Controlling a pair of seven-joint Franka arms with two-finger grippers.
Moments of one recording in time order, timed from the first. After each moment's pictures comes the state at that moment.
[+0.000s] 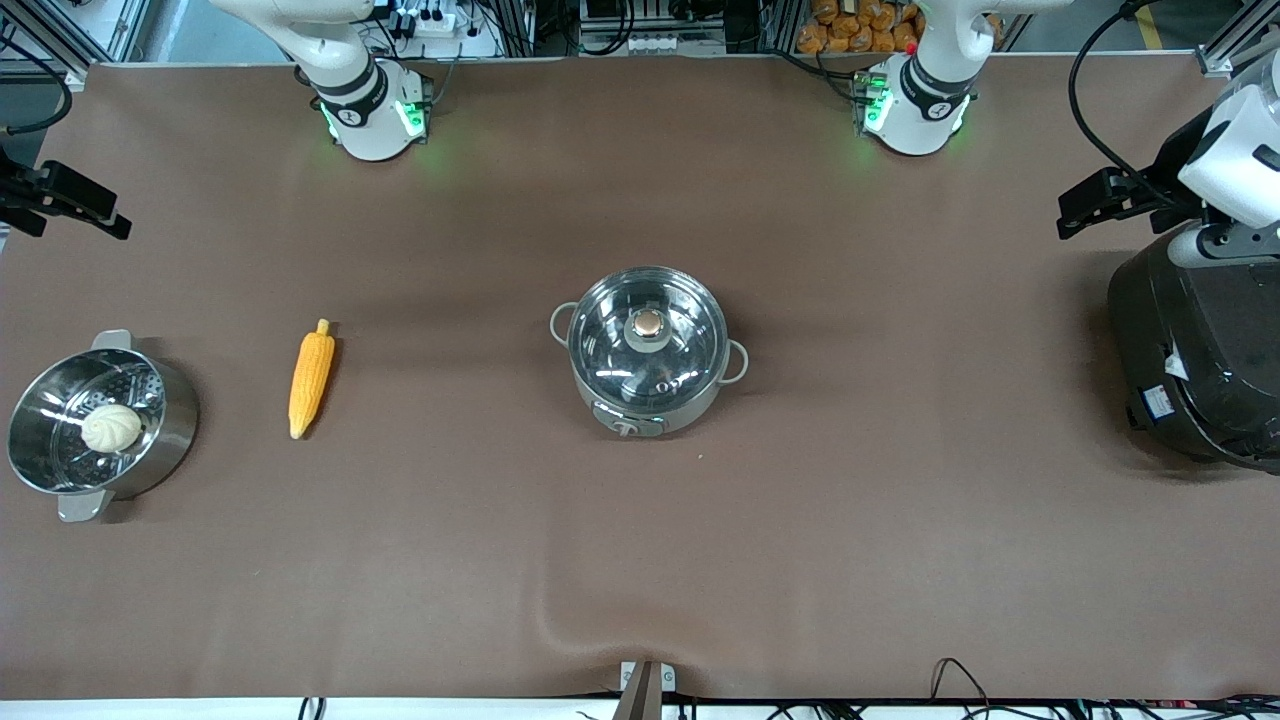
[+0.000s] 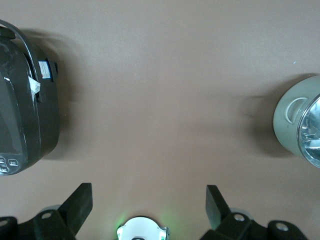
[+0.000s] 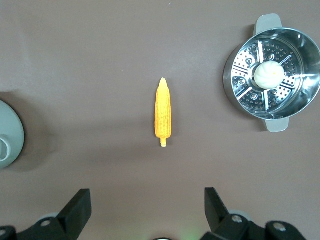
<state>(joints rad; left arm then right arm) -0.07 0.03 -0.06 -1.45 0.00 1.37 -0.18 -0.09 -0.09 -0.02 -1.63 0.04 1.49 -0.03</state>
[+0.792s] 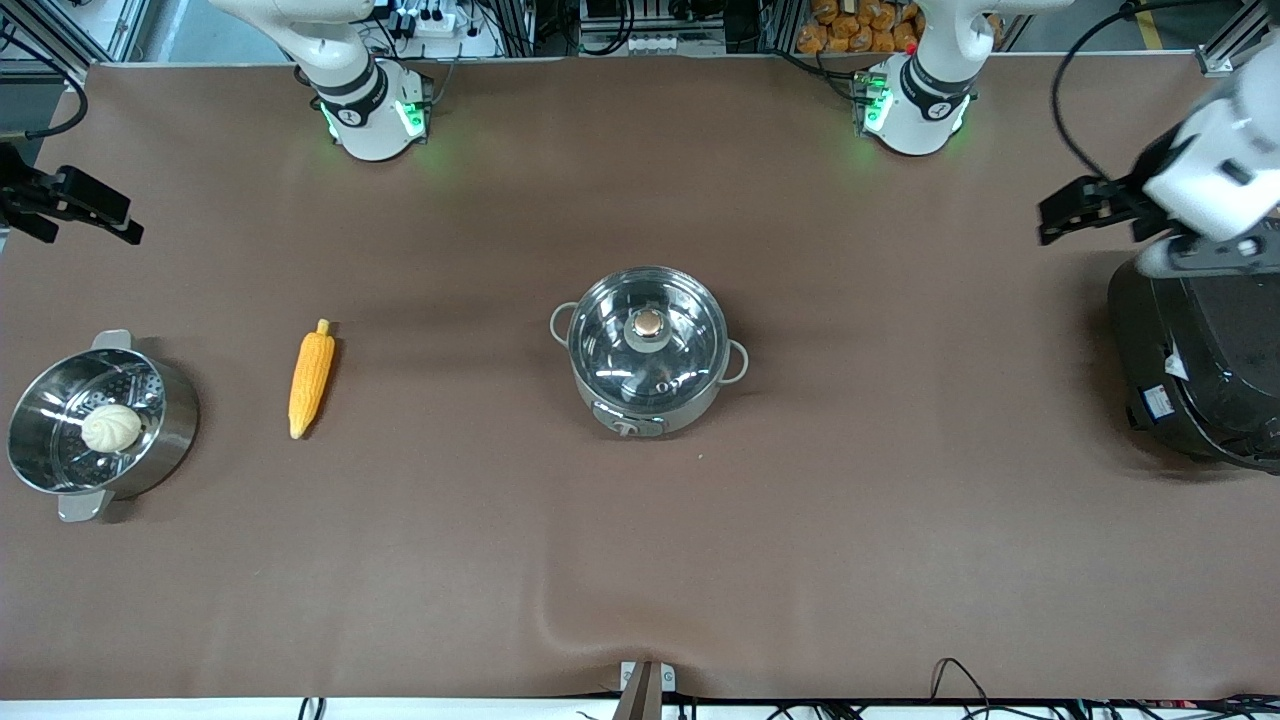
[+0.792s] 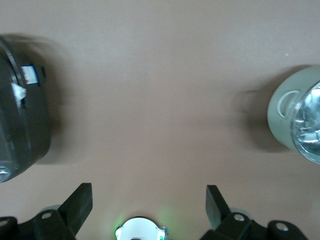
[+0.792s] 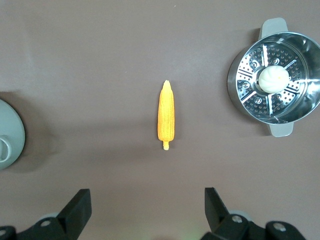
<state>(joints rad) -0.13 0.08 -0.08 -1.43 0.00 1.38 -0.21 -0.08 -0.10 0.00 -1.65 0.04 1.52 -0.03</state>
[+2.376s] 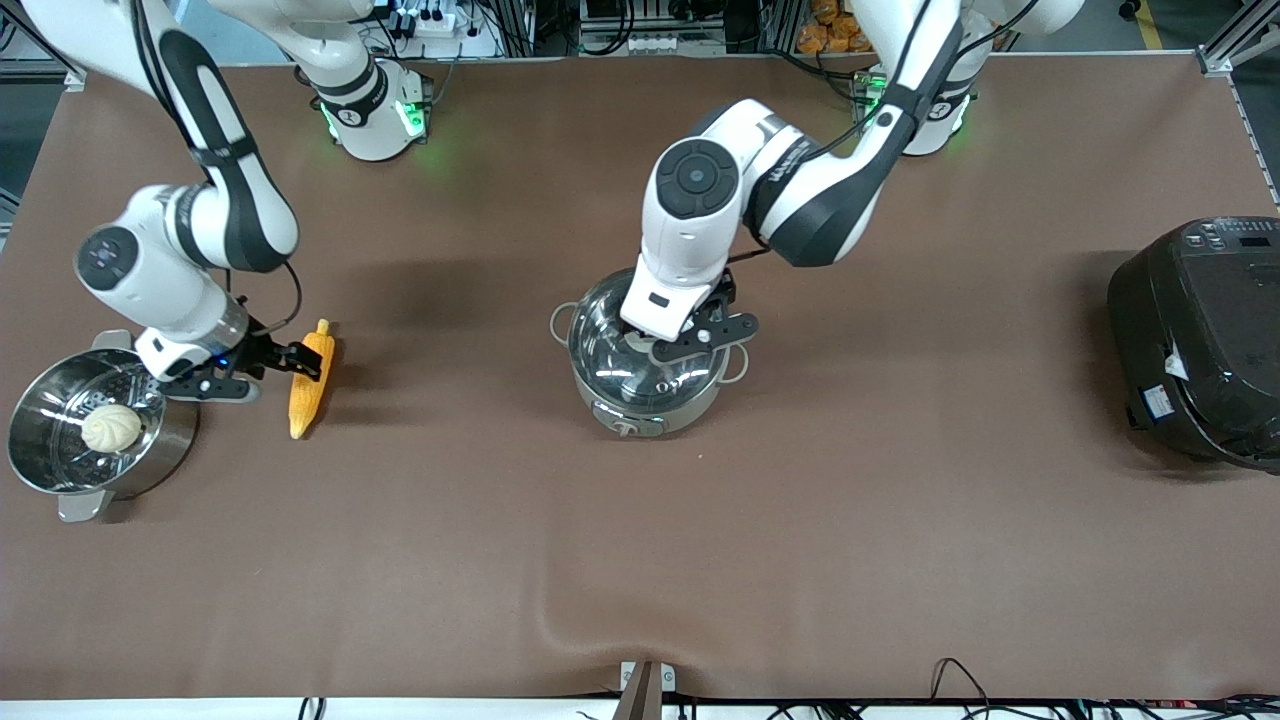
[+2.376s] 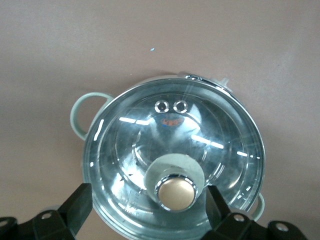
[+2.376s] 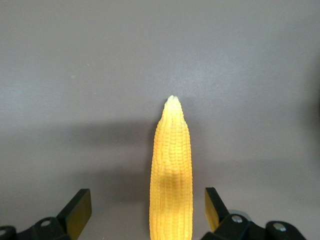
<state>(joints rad) -0.73 0.55 -0.03 -1.36 -0.04 1.91 -1.05 -0.05 0.24 -0.01 -2.28 0.04 2.56 -0.04</state>
